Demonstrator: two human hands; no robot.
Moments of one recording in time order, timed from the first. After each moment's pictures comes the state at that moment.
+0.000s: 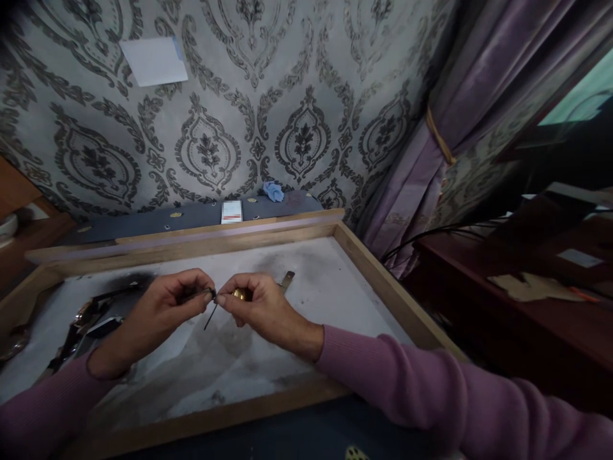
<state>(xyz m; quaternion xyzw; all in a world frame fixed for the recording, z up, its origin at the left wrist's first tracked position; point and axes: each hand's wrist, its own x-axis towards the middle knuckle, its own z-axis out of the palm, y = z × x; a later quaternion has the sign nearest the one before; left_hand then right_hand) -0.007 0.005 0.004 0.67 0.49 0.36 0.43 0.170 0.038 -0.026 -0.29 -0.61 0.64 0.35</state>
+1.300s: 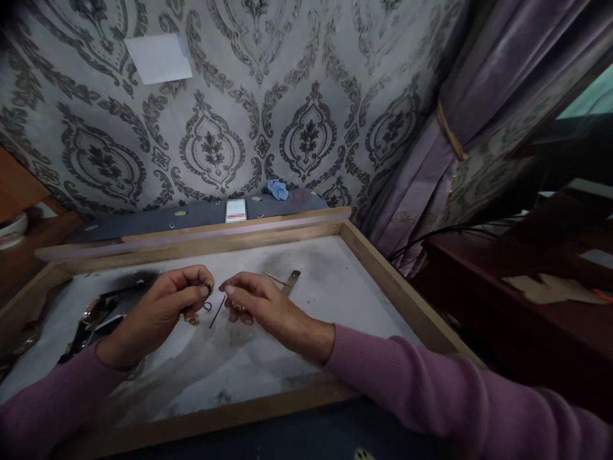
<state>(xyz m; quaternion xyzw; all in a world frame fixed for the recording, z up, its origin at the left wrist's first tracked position) -0.014 0.008 -0.004 0.55 0.48 0.40 0.55 0.166 0.040 -0.033 -0.29 -0.55 0.72 0.32</state>
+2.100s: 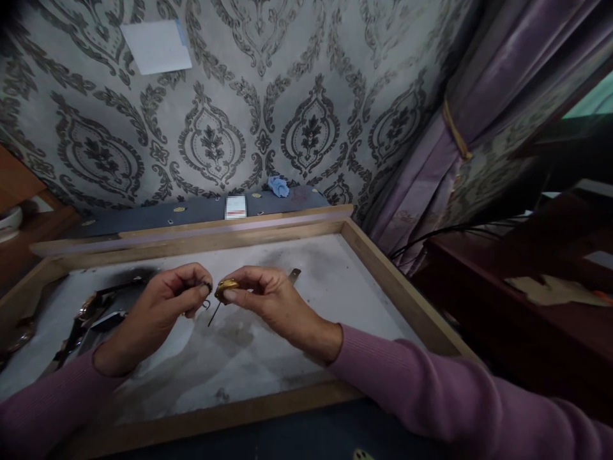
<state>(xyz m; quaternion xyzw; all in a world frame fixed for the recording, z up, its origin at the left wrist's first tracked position) -0.012 0.004 -0.004 0.60 0.49 0.41 0.48 0.175 0.040 -0.025 -0.24 -0.59 0.67 0.38</state>
